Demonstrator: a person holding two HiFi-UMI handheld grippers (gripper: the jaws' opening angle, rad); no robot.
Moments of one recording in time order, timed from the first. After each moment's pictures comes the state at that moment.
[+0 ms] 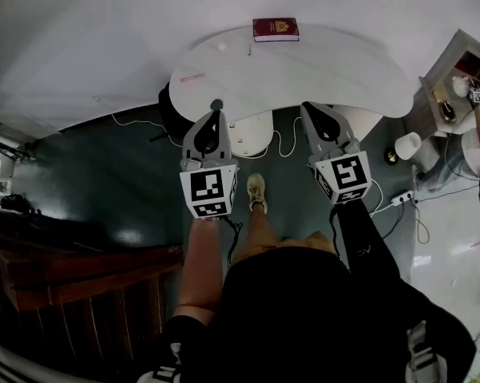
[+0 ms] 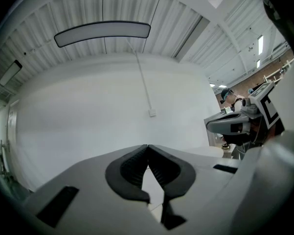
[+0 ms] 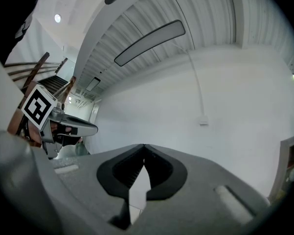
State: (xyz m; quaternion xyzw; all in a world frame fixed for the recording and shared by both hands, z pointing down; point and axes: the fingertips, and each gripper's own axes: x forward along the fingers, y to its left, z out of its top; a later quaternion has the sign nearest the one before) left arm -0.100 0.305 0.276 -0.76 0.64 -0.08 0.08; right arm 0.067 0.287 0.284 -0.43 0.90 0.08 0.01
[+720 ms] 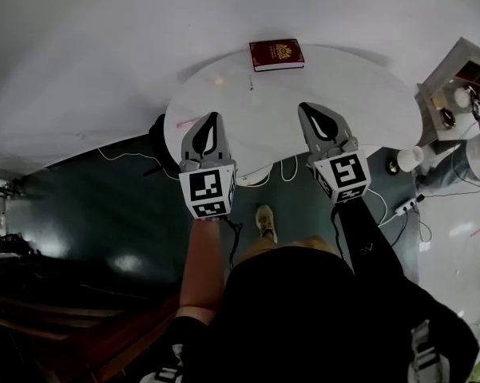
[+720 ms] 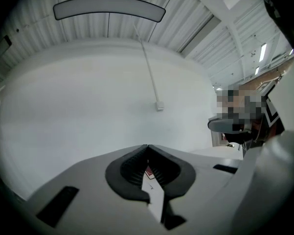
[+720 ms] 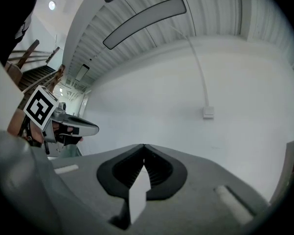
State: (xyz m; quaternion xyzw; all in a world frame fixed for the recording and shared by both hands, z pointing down) left arm -0.177 0.082 0.279 -0.79 0.61 -0.07 0.05; right arm -0.006 0.084 0.279 -0.47 0.88 0.07 -0.03
